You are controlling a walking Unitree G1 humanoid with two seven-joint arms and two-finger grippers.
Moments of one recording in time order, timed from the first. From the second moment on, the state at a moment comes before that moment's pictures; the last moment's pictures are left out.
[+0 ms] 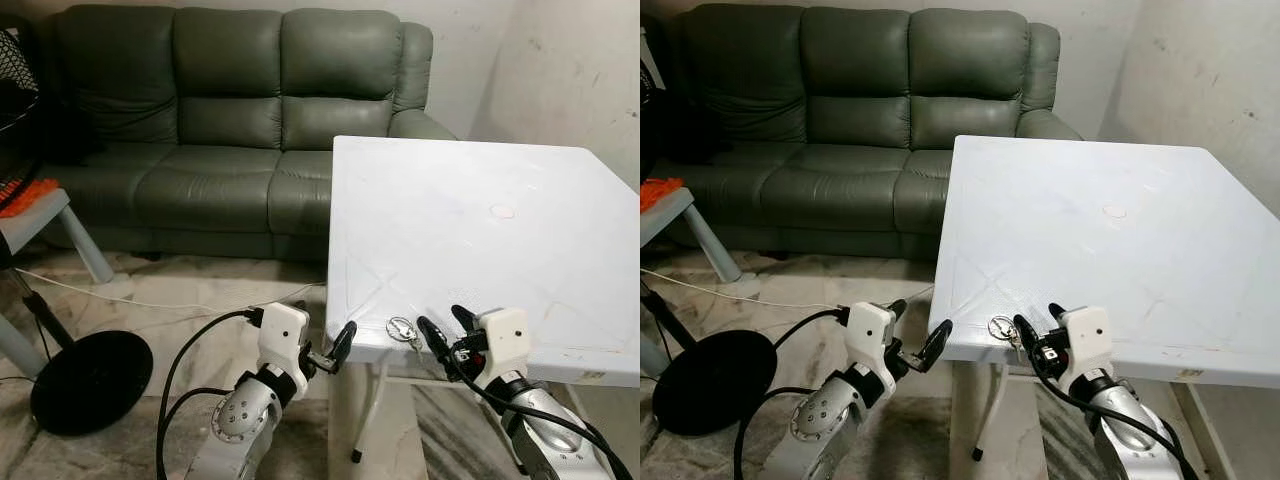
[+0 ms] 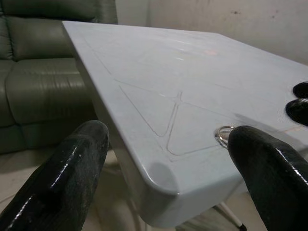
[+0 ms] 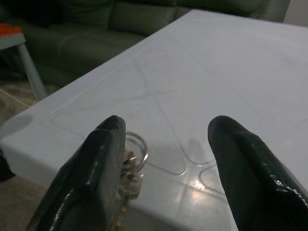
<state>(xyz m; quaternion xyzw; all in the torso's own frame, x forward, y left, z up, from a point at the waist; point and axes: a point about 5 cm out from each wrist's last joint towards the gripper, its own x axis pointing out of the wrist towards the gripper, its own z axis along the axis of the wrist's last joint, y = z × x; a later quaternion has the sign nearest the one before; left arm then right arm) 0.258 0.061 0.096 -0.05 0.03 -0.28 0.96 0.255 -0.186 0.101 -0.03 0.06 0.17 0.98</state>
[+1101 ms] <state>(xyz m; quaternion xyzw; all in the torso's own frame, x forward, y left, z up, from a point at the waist) 0.257 0.055 0.098 -0.05 0.04 -0.29 0.95 0.263 -0.145 0.093 -0.04 0.10 0.16 0.98</state>
